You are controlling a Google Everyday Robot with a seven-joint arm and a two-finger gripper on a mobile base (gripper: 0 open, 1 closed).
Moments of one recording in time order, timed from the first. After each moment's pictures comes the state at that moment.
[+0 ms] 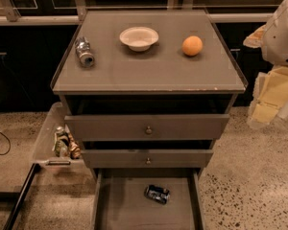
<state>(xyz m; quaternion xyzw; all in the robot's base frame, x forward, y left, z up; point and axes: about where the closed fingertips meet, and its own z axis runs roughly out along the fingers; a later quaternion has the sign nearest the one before) 0.438 -0.217 0.976 -0.60 0.78 -0.03 0.16</state>
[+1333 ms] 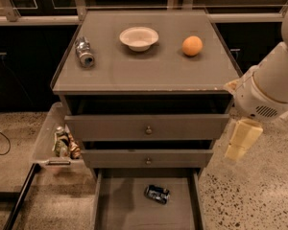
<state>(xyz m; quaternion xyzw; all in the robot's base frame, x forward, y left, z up) 0.434 -0.204 0.866 -0.59 0.79 0.01 0.16</state>
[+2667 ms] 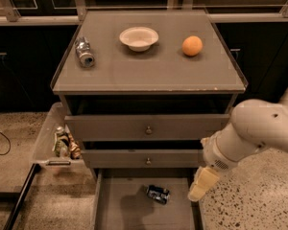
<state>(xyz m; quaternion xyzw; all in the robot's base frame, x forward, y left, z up) 0.431 -0.178 0.666 -0.52 0.83 0.11 0.14</state>
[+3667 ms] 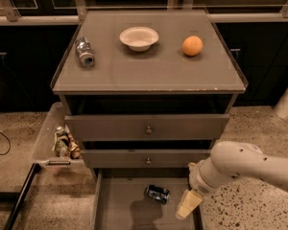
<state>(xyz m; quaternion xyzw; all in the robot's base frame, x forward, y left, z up) 0.427 -0.159 0.526 -0.52 0.83 0.14 0.14</state>
